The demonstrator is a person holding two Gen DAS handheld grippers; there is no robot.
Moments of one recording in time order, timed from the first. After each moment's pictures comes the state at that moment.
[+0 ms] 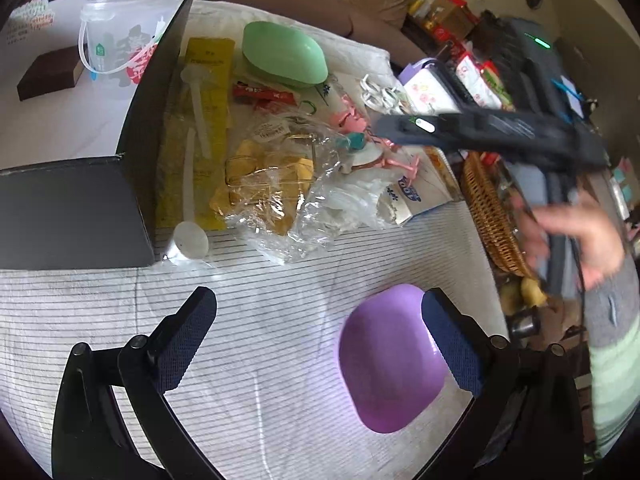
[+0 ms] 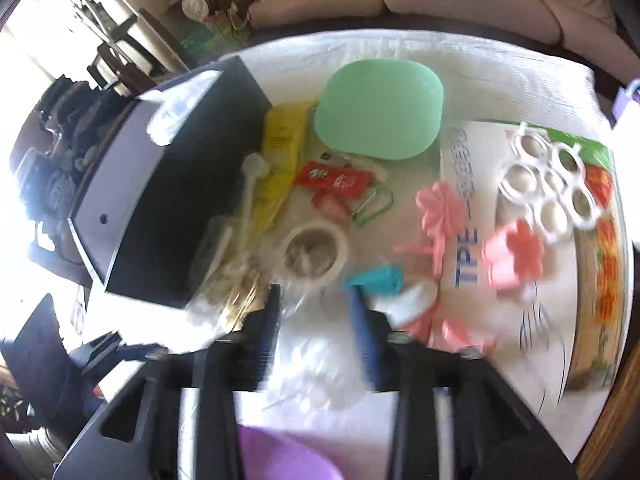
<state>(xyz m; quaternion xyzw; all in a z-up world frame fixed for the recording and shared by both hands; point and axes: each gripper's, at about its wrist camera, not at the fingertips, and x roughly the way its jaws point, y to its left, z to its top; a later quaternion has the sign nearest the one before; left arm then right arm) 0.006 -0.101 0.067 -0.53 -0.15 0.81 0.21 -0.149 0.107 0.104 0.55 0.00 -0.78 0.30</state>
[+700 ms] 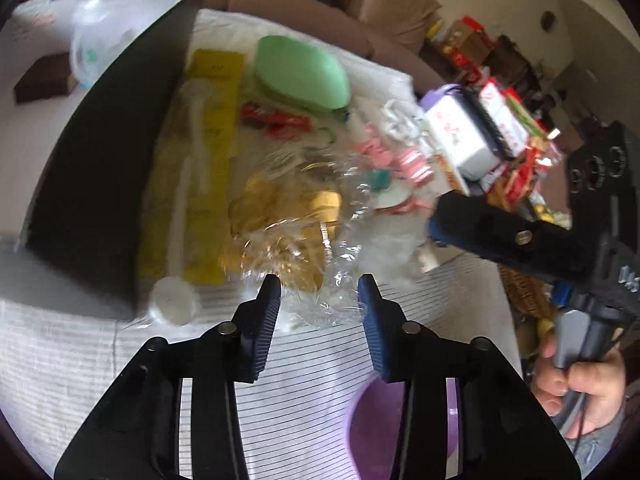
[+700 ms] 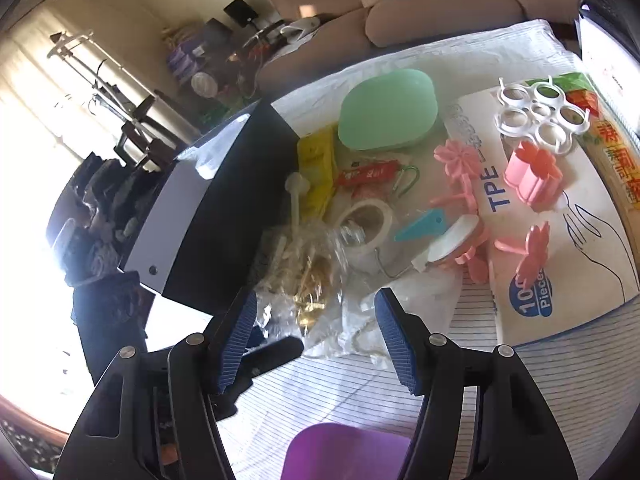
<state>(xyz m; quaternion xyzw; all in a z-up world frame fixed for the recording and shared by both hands) -0.030 -0.083 0.051 -0.49 -0.16 0.83 0.19 -0.101 0.116 0.085 0.48 -0.15 -0.81 0.31</state>
